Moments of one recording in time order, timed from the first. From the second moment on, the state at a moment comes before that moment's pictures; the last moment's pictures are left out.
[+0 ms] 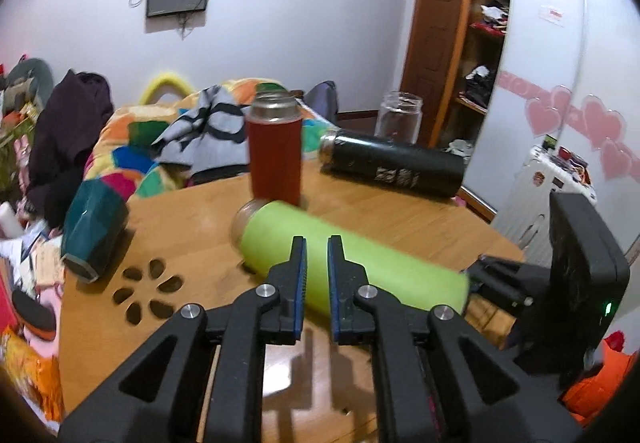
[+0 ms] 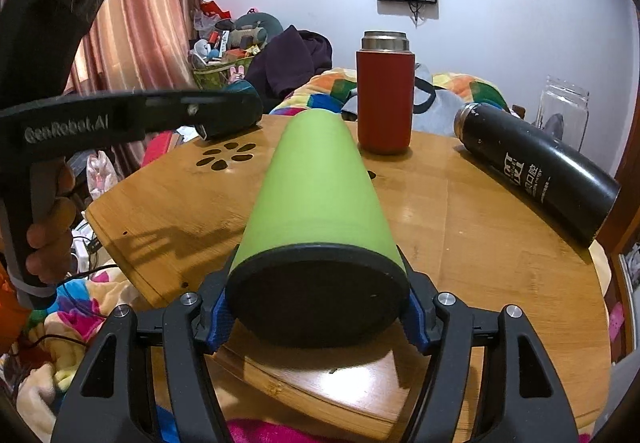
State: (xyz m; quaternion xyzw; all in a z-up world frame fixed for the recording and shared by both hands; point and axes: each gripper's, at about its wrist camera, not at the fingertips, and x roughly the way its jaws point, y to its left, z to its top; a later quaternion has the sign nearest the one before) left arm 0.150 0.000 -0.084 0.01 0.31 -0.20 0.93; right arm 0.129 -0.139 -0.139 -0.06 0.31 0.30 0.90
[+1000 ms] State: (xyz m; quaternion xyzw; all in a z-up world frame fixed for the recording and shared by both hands) left arm 0.148 0.016 -0.070 -0.03 0.28 -0.23 0.93; right arm 0.106 -0.144 -0.046 -0.05 0.18 0.32 0.93
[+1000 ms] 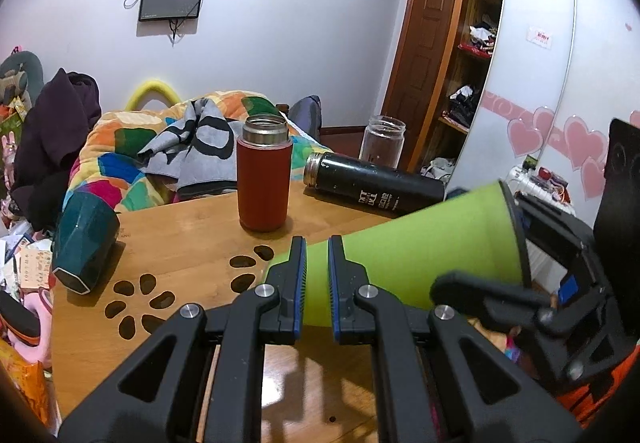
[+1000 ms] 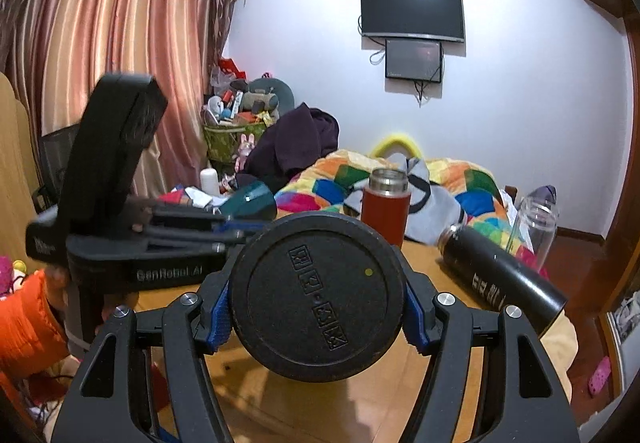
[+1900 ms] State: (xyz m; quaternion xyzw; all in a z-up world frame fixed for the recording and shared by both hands) left arm 0.136 0.052 -0.064 -0.05 0.25 -0.16 0.95; right arm 0.191 -0.100 -0.016 -0.04 0.24 0.33 0.91
